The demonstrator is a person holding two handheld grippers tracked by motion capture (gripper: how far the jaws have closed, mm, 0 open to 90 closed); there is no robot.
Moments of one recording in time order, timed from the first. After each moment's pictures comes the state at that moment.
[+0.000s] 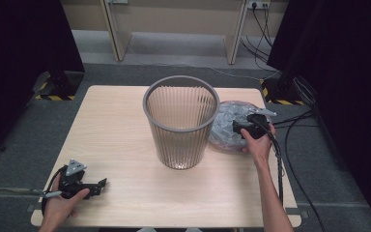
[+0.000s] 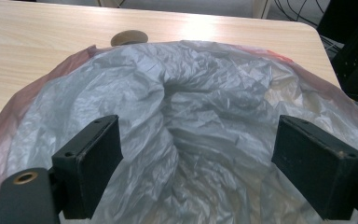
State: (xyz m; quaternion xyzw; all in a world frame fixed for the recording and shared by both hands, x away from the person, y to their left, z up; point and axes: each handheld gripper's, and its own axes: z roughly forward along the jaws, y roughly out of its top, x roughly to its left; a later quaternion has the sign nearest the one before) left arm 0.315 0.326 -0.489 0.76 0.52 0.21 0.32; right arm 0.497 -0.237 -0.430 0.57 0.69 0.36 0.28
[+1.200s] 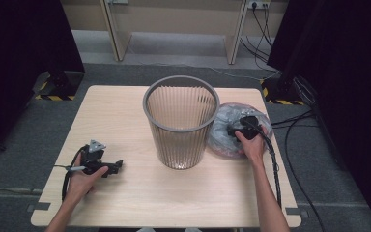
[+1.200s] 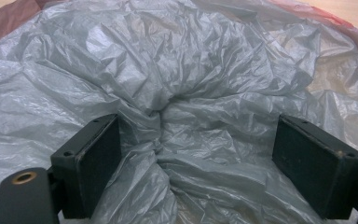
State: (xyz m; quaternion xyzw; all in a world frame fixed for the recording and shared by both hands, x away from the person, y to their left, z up) left arm 0.385 0.291 -0.488 0.77 0.51 0.21 0.33; right arm 0.517 -0.230 -0.466 0.57 0.72 0.32 0.25
